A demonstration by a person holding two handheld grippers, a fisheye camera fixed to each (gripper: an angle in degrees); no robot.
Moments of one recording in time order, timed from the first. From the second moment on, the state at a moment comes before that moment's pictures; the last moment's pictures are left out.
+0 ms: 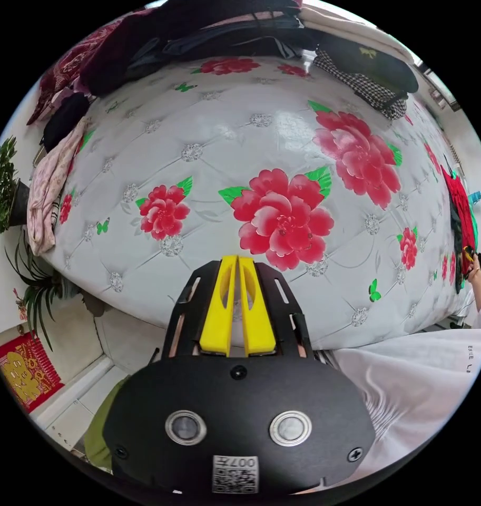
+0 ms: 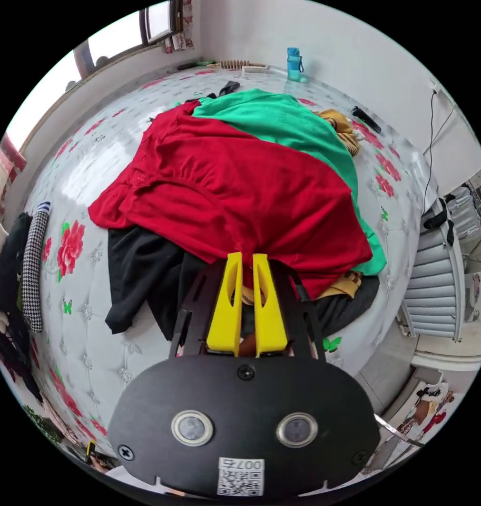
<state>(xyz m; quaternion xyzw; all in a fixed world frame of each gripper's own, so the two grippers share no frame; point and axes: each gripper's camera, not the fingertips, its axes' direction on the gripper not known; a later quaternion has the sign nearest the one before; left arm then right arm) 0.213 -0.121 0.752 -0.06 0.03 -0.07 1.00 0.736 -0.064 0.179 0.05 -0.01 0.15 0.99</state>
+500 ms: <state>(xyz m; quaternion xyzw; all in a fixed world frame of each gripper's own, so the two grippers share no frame) 0.200 -0.112 0.716 0.08 0.22 0.04 0.97 0.390 0.188 0.052 0.01 -0.48 -0.37 0.79</state>
